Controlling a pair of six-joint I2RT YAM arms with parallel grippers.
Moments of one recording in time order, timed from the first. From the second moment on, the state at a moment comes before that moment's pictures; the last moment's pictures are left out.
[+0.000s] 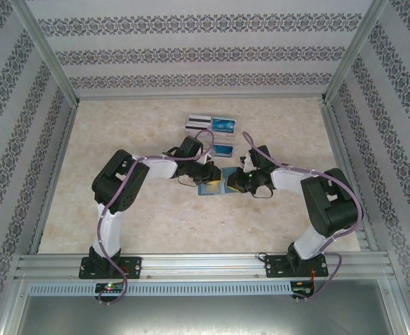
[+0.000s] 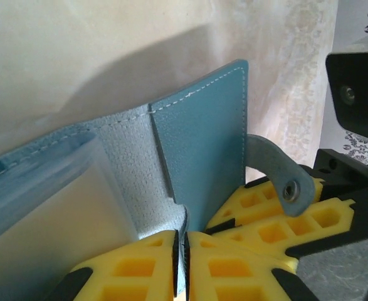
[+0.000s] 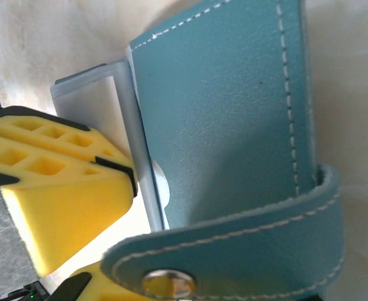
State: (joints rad) left arm -0.57 2.07 1.21 -0.03 0.72 -0.73; right arm 0.34 1.65 0.74 -0.15 -0.59 0.70
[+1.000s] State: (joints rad) left arm -0.49 1.98 1.25 -0.35 0.56 -0.52; right arm 0.34 1.74 0.79 -0.15 -0.59 0.64
